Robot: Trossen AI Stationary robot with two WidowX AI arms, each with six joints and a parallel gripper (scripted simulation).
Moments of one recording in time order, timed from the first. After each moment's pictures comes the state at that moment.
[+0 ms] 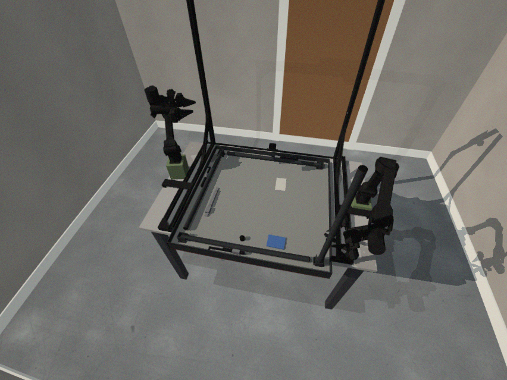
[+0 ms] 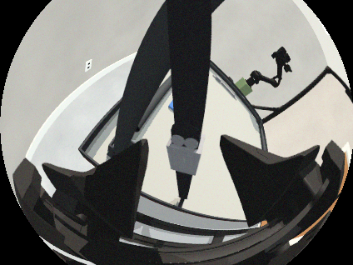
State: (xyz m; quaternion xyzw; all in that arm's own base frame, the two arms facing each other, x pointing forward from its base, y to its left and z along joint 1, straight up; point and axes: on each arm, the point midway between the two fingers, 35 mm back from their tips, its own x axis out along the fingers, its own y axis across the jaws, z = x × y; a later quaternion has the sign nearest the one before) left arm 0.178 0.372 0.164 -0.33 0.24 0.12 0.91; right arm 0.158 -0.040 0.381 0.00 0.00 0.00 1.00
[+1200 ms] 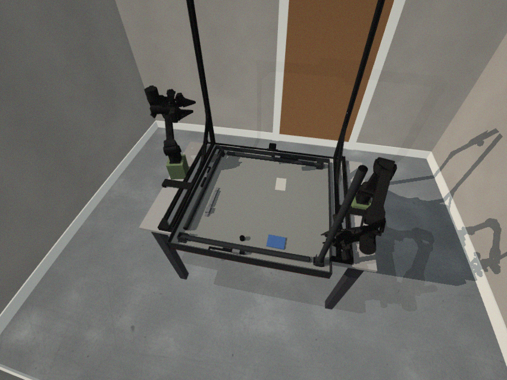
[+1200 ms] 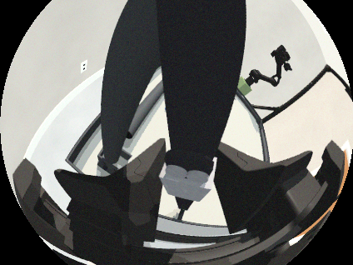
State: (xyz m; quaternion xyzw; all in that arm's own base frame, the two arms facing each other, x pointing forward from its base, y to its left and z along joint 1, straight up) left arm 0.203 0.370 0.148 -0.33 0.24 0.11 0.91; right arm 0.158 -0.040 0.381 0.00 0.00 0.00 1.00
